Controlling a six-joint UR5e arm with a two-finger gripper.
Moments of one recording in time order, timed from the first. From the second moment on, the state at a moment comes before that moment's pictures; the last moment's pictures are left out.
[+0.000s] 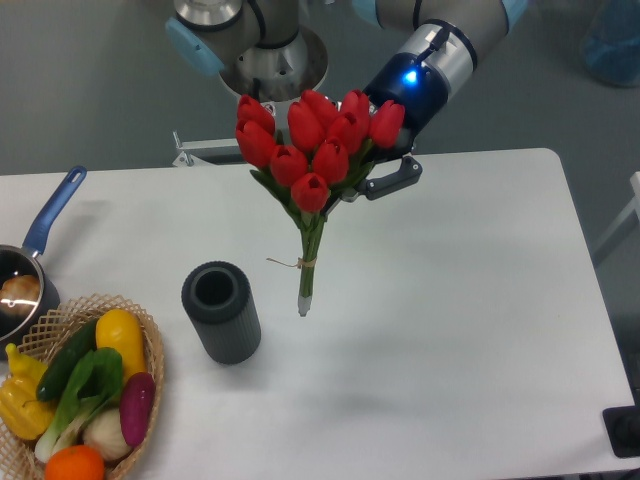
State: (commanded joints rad) arm 2.79 -1.62 -1.81 -0.98 0.20 1.14
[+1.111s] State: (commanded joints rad) arm 2.82 -1.61 -1.75 -0.98 0.38 1.14
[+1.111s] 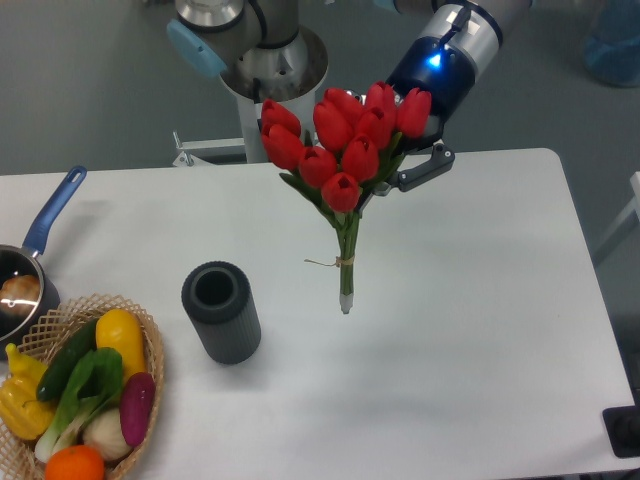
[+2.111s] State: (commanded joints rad) arm 2.64 -1.63 -1.74 -0.99 1.09 1.30
